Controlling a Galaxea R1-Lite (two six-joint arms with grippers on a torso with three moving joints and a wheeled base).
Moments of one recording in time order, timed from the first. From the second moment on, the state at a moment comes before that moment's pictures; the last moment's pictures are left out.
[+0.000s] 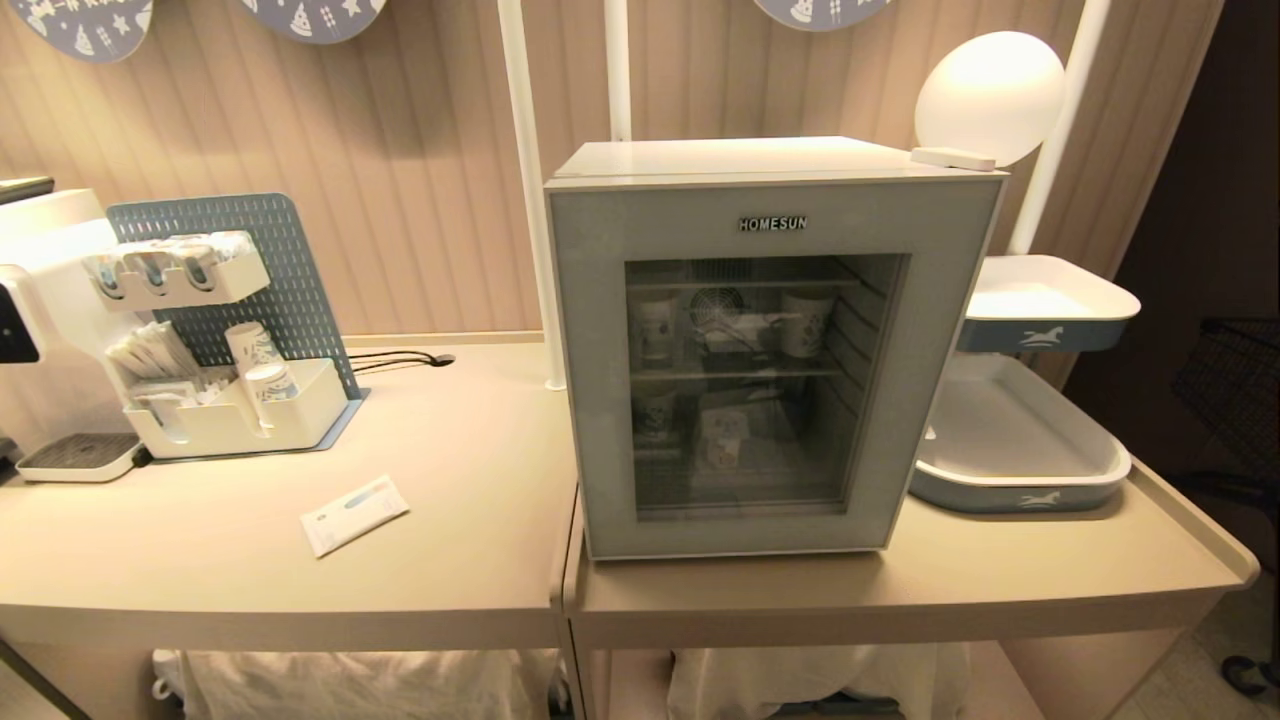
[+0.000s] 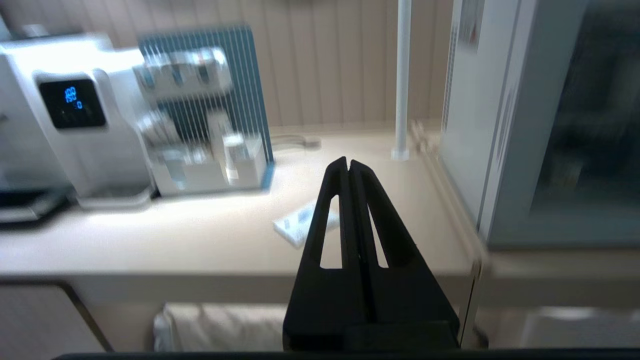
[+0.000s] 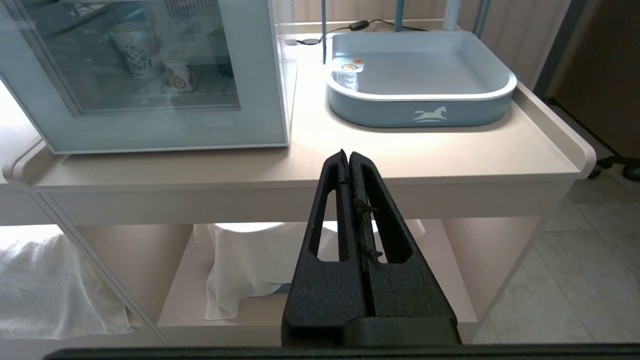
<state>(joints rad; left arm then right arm) 0.00 0.11 -0.63 0.28 0.07 0.08 -0.01 0.00 -0.02 0.05 0.00 -0.02</state>
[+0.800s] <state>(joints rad) -0.02 1.21 -1.52 0.72 -0.33 -0.25 -0.01 0.00 -0.02 0.05 0.00 -0.03</state>
